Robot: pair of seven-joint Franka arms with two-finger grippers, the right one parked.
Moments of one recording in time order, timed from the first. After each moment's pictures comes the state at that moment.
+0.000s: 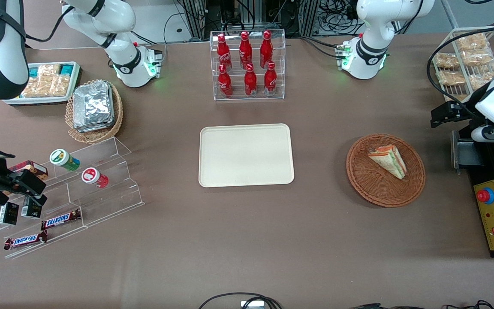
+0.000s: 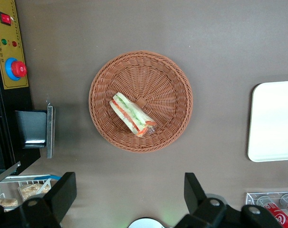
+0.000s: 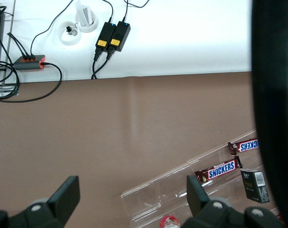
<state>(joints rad) 0.03 0.01 -0.07 -1.59 0.01 1.49 0.01</state>
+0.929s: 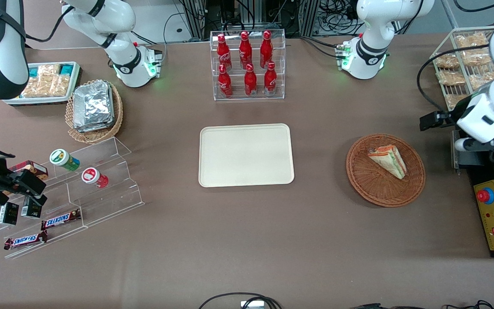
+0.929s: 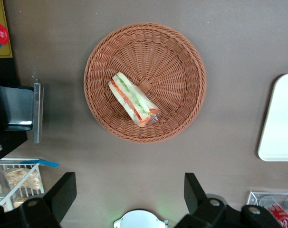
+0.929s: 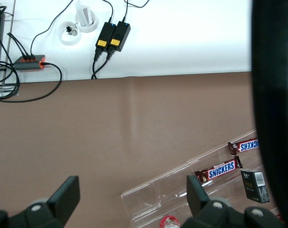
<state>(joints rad) 0.05 0.00 -0.06 -1.79 0.01 1.59 -0.06</state>
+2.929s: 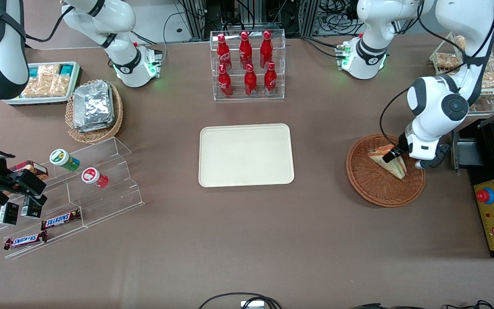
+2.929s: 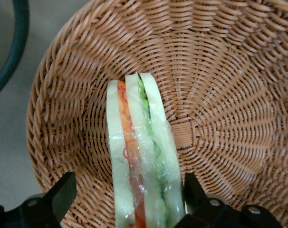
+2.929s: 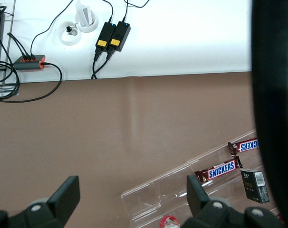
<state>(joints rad) 0.09 0.12 -0.05 -2.49 0.01 2.59 -0.56</state>
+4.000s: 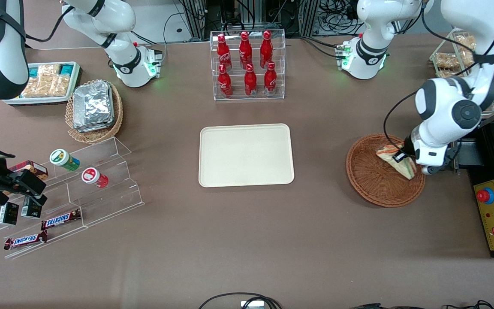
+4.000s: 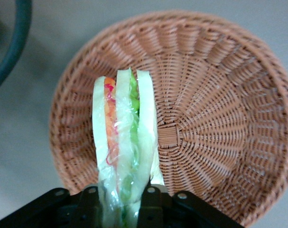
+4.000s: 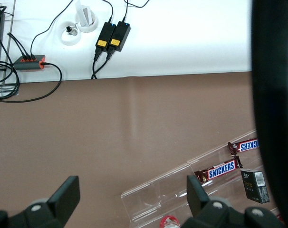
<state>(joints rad) 0.09 0.08 -0.08 -2.29 0.08 2.28 -0.62</state>
